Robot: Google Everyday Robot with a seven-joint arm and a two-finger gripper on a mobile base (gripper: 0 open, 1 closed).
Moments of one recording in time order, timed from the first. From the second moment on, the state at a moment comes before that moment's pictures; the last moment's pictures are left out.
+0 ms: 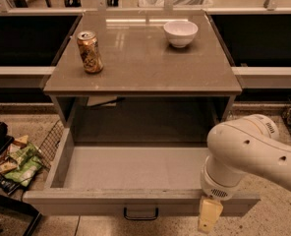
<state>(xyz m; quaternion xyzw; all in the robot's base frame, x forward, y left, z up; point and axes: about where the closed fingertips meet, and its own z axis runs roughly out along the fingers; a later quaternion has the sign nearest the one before) 0.361 -0.171 0.638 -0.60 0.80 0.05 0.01</state>
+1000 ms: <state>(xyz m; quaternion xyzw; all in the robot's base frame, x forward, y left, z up) 0.410 -0.207 0.725 -0.62 0.79 0.03 0.01</state>
